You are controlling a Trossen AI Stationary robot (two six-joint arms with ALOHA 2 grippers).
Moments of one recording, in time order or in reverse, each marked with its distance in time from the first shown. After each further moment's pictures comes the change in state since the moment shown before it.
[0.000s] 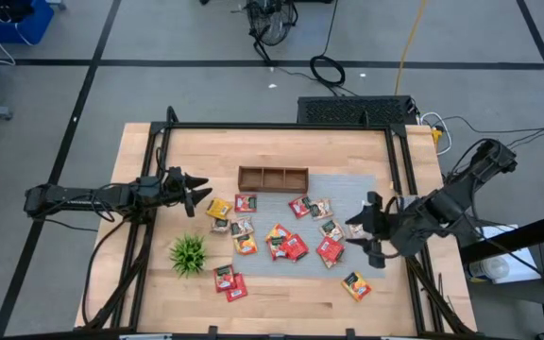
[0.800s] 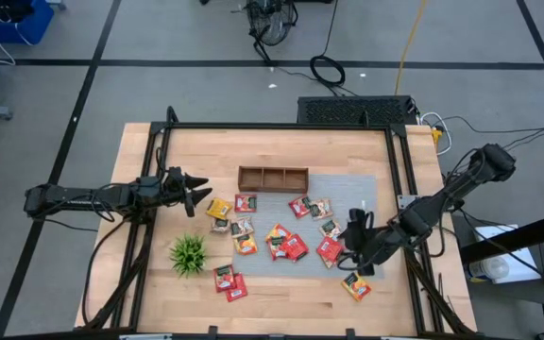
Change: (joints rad) left arm 0.000 0.000 0.000 0.000 0.000 0.000; right arm -0.054 0.103 -0.293 0.256 -0.186 -0.142
